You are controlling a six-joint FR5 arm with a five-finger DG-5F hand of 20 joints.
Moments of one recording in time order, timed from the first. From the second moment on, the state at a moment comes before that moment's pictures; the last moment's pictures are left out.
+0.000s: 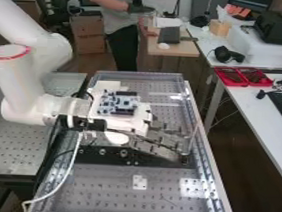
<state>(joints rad) 1.31 -2.02 -1.81 -2.48 -1.75 -0.64</state>
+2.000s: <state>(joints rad) 1.71 -2.17 -1.65 -2.58 -1.65 -0.50</state>
